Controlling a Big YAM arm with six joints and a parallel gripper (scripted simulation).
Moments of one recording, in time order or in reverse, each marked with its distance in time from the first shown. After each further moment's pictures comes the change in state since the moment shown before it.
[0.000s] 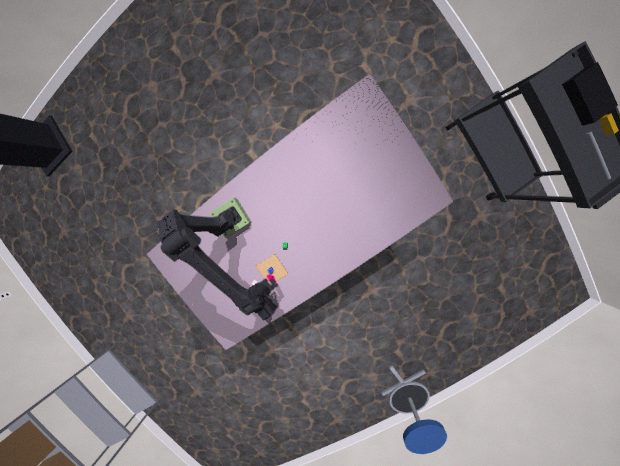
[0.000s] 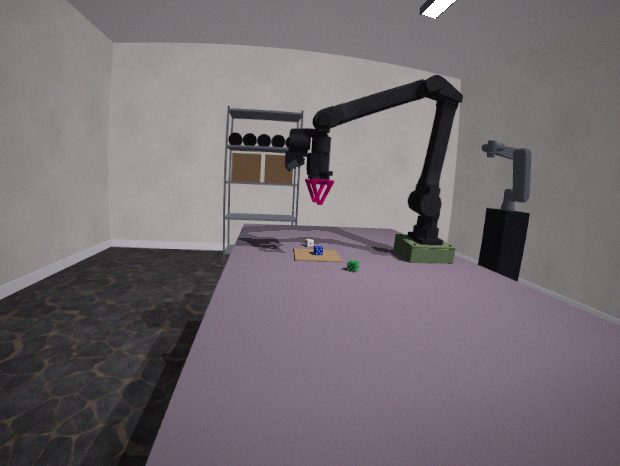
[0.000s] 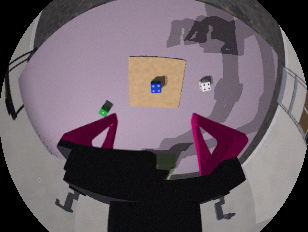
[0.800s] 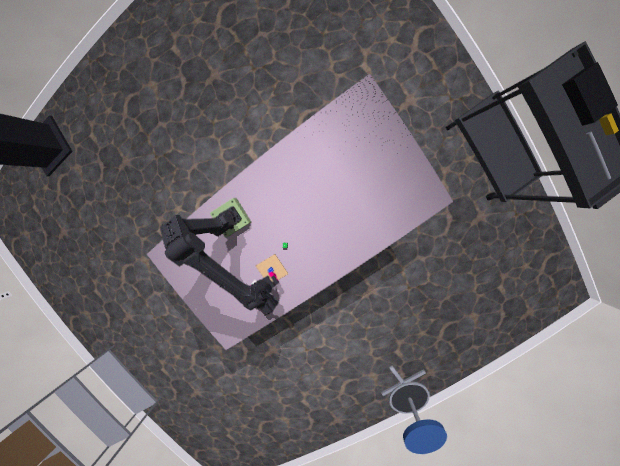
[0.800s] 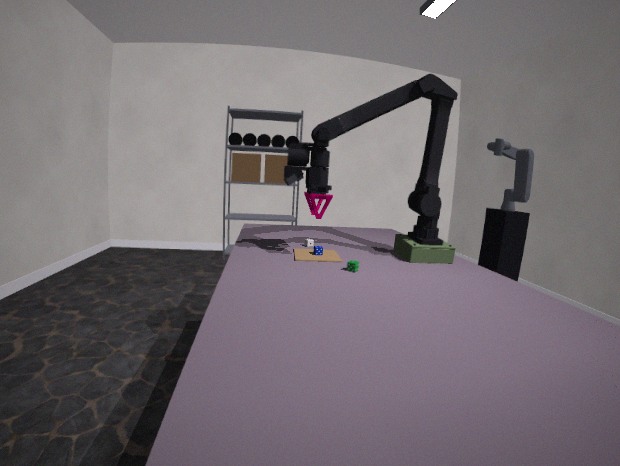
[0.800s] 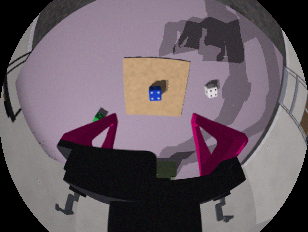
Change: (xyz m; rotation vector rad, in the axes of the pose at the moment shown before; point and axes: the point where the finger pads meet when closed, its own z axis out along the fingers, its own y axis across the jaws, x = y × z) arm 0.000 -0.002 0.042 -0.001 0.003 0.005
